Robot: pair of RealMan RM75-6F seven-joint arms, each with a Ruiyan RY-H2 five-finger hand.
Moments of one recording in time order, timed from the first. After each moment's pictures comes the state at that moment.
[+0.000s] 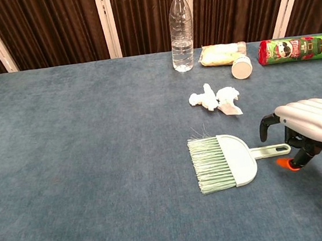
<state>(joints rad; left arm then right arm) -0.12 -1.13 -0.04 -1.60 1.55 1.49 -0.14 0.44 -1.63 0.12 -1.59 -1.08 1.12 -0.66</state>
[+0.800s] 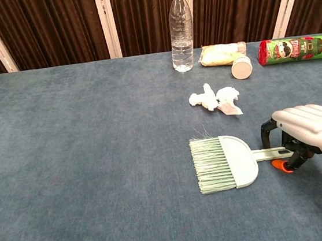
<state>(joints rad) -0.13 -1.13 -0.04 -1.60 1.55 1.49 -0.15 0.47 -1.69 0.11 -1.49 -1.05 1.12 -0.62</state>
